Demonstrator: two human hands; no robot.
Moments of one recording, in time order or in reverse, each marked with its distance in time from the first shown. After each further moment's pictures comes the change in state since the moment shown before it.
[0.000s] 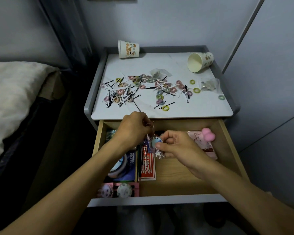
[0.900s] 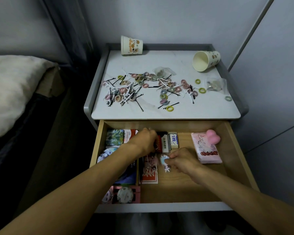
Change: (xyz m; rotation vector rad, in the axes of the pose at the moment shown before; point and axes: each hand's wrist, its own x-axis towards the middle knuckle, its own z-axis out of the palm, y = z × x) left_hand 0.047 -0.054 0.067 0.441 -0.318 0.177; right_hand 0.042 0.070 -0.010 -0.349 0.133 0.327
